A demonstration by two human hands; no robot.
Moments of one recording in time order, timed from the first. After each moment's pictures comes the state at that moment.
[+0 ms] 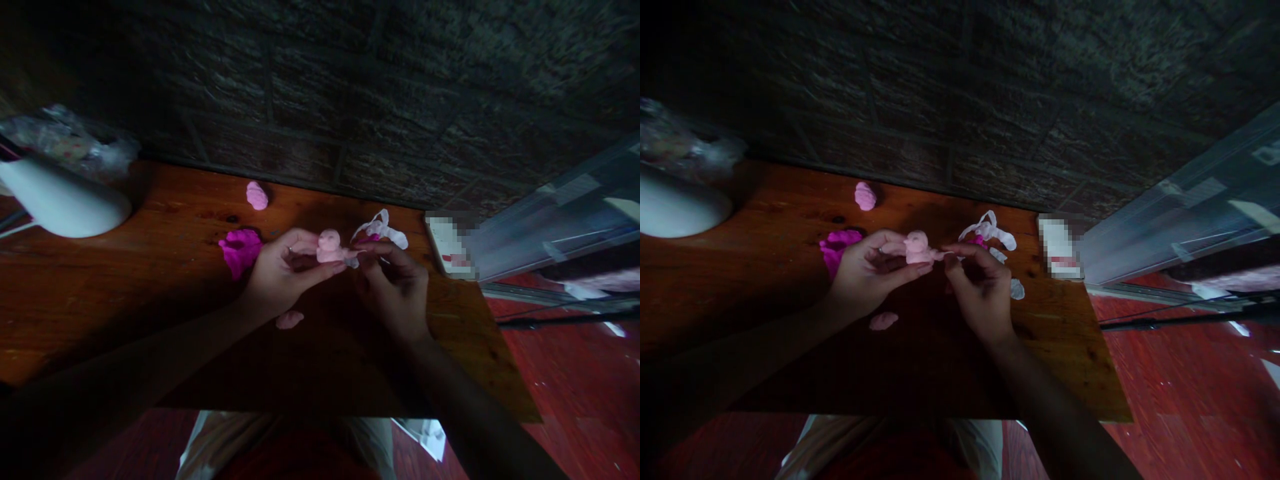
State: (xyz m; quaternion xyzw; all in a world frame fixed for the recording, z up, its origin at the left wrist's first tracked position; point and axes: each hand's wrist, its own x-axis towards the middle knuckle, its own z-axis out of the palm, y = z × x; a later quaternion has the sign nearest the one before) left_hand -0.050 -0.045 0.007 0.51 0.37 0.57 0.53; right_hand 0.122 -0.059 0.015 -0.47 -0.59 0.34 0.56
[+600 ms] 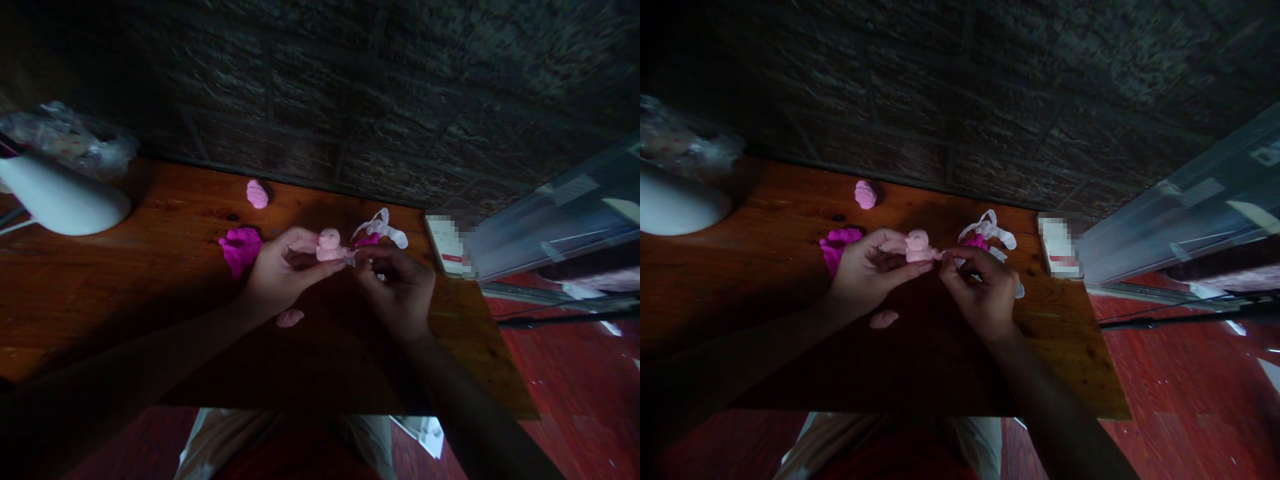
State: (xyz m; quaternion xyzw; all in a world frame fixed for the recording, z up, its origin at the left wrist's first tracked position) left_hand -0.050 -0.045 0.007 0.52 0.38 0.56 0.52; right_hand 0.130 -0.061 0.012 -0.50 -0.67 0.15 0.52
